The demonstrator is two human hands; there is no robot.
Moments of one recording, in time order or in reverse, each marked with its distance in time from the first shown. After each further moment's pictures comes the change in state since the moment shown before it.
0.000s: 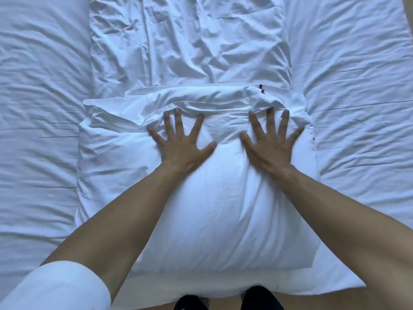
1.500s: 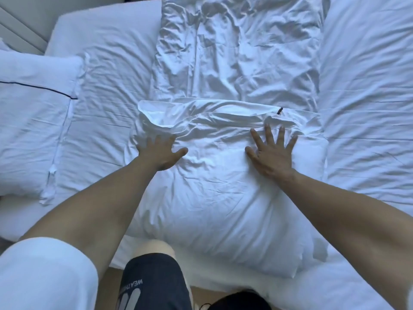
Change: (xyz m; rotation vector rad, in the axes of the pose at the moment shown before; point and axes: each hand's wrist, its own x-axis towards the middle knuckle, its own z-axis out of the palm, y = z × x) left_hand -0.070 -0.084 -0.079 -0.087 -0.353 -0.345; right_hand 0.004 -0.003 -0.024 -0.009 -0.215 -0.298
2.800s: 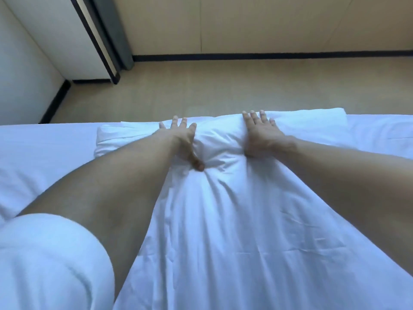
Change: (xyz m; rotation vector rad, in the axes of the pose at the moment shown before) left_hand 0.592 0.215 -0.387 0.226 0.201 0.435; right_hand 0.648 -0.020 -0.264 -0.103 0.133 0.040
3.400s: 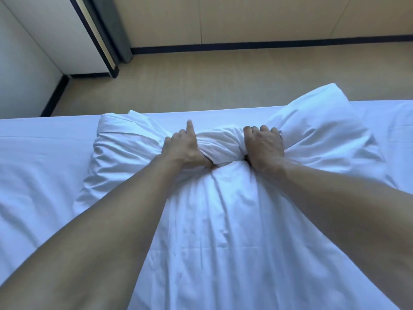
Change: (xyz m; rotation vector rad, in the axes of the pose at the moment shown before) left_hand -0.014 0.021 0.056 -0.180 0.302 -0.043; right_hand -0.018 -0.015 0.068 -0.253 0.366 0.019
